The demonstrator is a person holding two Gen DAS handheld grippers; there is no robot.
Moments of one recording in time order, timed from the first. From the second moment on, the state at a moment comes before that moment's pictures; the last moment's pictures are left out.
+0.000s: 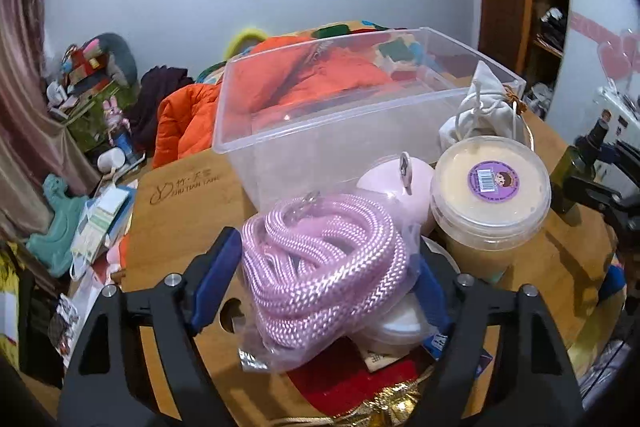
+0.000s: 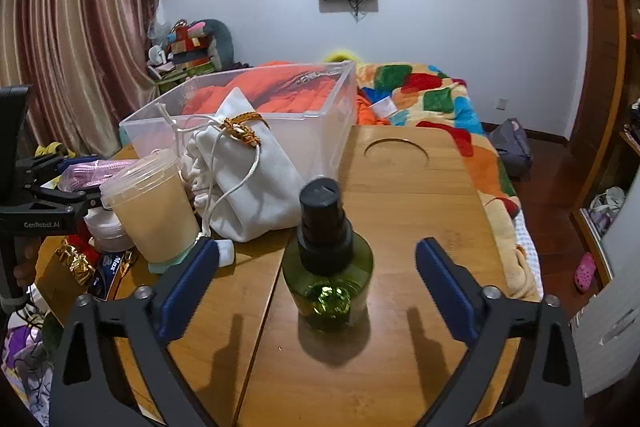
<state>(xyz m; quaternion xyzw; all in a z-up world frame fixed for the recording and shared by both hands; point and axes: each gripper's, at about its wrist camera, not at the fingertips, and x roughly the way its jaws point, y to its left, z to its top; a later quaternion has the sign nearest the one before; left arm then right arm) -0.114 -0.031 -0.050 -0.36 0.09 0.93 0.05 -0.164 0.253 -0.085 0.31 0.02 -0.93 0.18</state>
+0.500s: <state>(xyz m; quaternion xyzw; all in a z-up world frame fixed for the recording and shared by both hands) -0.097 -0.057 -0.045 -0.36 0.05 0.93 0.05 -0.176 0.251 -0.094 0.34 0.02 -0.92 0.21</state>
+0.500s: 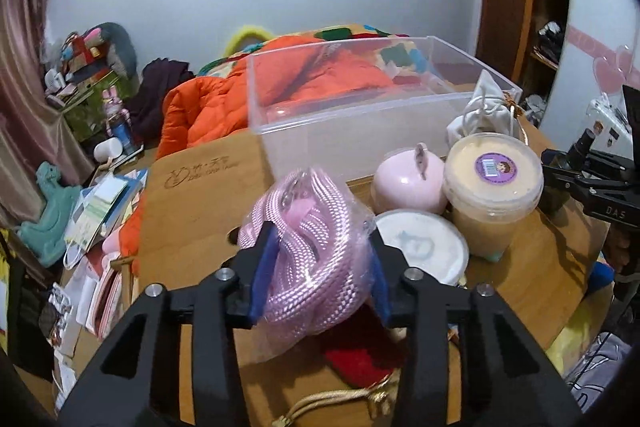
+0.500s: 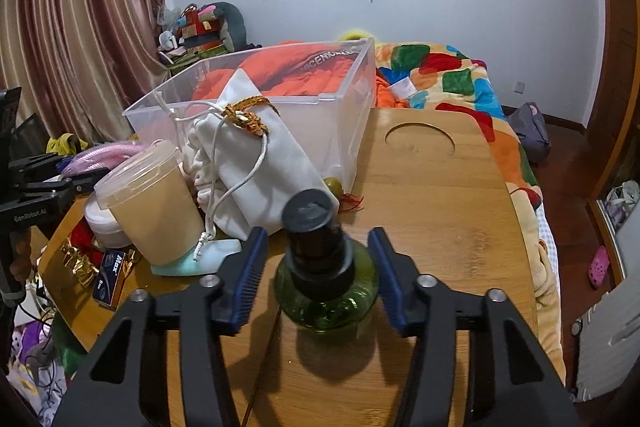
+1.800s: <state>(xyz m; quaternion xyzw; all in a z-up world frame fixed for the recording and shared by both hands) -0.073 -0.094 -0.011 -0.29 -0.02 0.96 -0.01 -0.168 0.235 -0.022 0.28 0.01 -0.93 0.24</state>
